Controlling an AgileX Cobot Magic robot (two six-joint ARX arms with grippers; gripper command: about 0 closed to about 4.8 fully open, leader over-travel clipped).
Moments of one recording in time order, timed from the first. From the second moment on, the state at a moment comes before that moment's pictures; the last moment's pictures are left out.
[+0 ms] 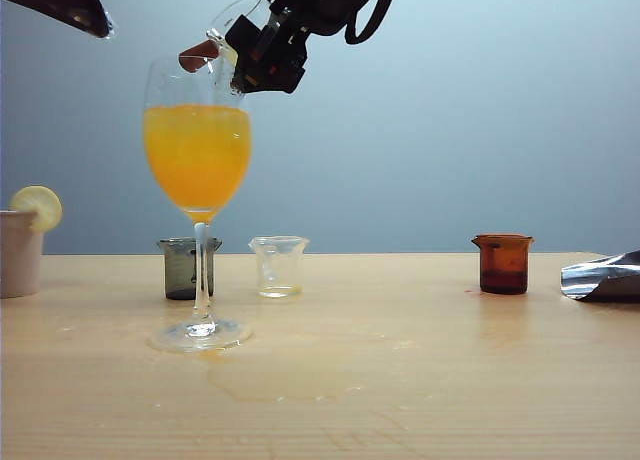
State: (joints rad) left arm -0.51 0.84 0.88 -0.60 0.11 -0.08; right arm 0.83 1.61 1.17 0.23 0.16 -0.90
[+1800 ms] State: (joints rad) left arm -0.51 0.84 0.88 -0.62 0.11 -0.08; right arm 0.89 1.61 1.17 0.29 0.27 -1.37
